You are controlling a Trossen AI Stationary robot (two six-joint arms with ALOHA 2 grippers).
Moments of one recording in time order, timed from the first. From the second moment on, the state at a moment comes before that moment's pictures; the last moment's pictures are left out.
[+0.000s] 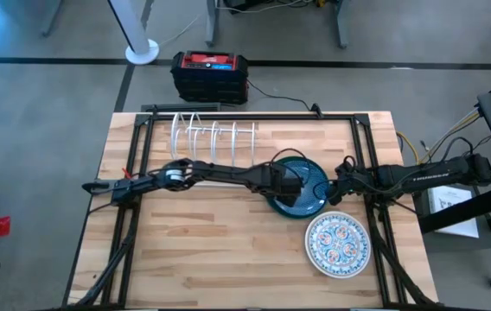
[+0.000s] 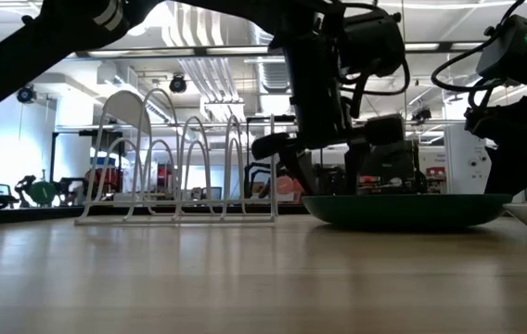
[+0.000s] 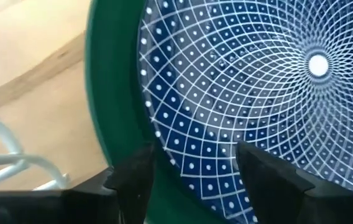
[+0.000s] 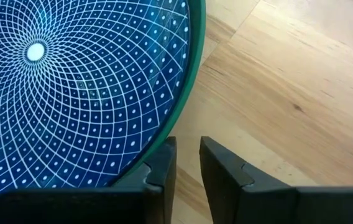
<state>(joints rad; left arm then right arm) -0.02 2.50 2.25 -1.06 -0.30 -1.08 0.04 0.67 0.25 -0.71 0.34 0.88</state>
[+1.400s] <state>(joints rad) -0.02 2.49 2.25 -1.00 -0.31 -1.03 0.04 0.67 0.25 -0.71 0.34 0.87</state>
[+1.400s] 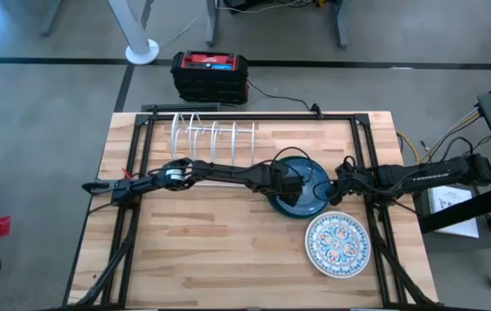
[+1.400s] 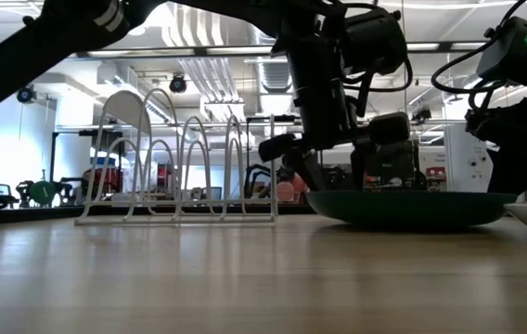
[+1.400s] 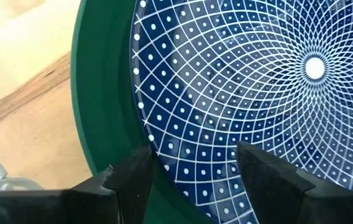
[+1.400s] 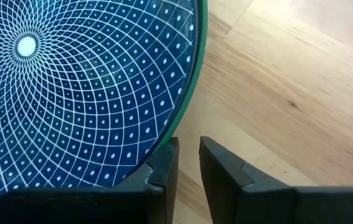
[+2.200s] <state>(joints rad) -0.02 2.49 2.34 -1.07 -0.37 -1.00 0.04 0.67 0.25 -0.72 0.33 0.87</state>
